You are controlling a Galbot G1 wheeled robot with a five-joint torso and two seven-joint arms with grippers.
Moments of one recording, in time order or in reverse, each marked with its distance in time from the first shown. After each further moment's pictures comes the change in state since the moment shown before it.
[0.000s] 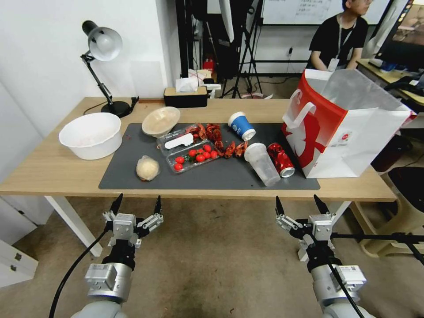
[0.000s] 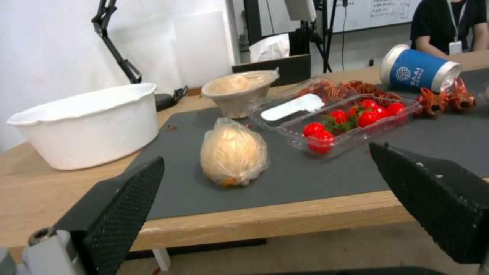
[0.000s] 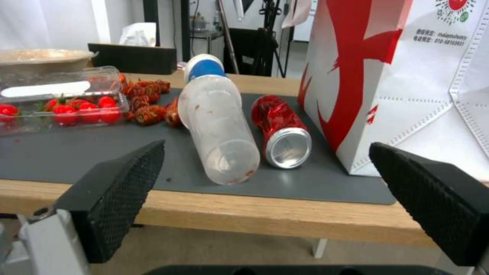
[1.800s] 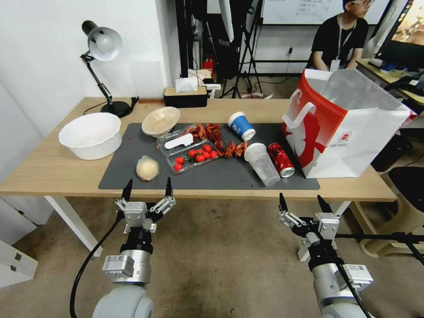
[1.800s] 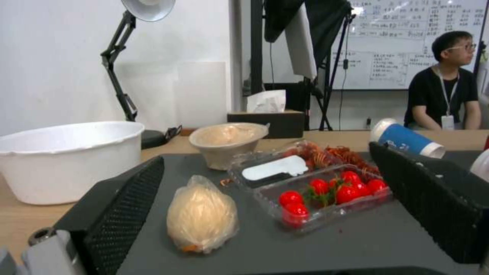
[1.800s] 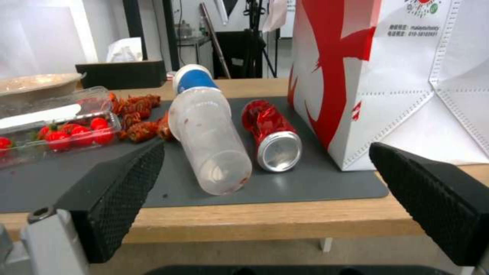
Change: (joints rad) left arm -0.104 -0.066 0.135 0.040 0.011 -0.107 -0.102; right arm 0.004 -0.007 -0.016 0.021 0.101 -0.021 0.047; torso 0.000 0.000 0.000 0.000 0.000
